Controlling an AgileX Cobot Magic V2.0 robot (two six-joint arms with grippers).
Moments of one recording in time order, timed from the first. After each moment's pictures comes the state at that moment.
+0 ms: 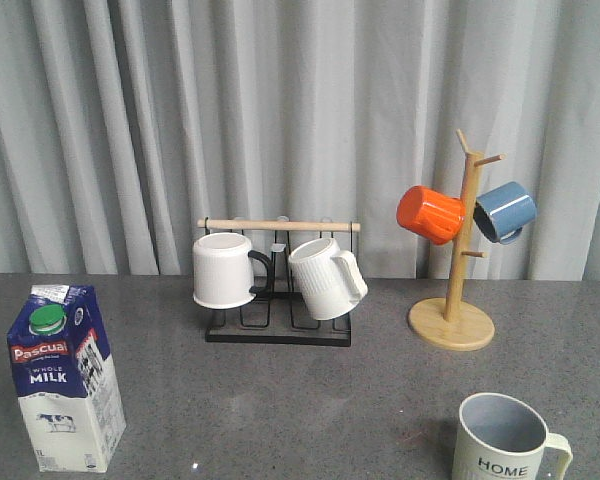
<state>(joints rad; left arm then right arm) 0.00 -0.01 0.02 -0.61 0.01 -0.04 -0.04 0.01 0.03 -0.24 -0.07 0.49</state>
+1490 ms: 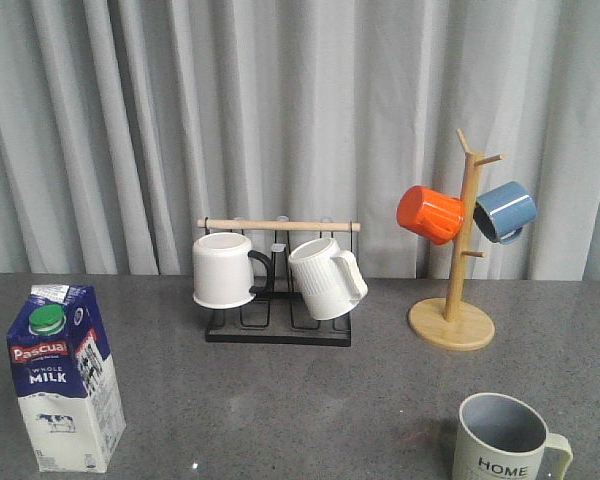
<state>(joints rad) 0.00 0.53 -0.81 -0.18 0.58 0.04 -0.04 0.99 -0.87 0.16 0.79 -0.20</state>
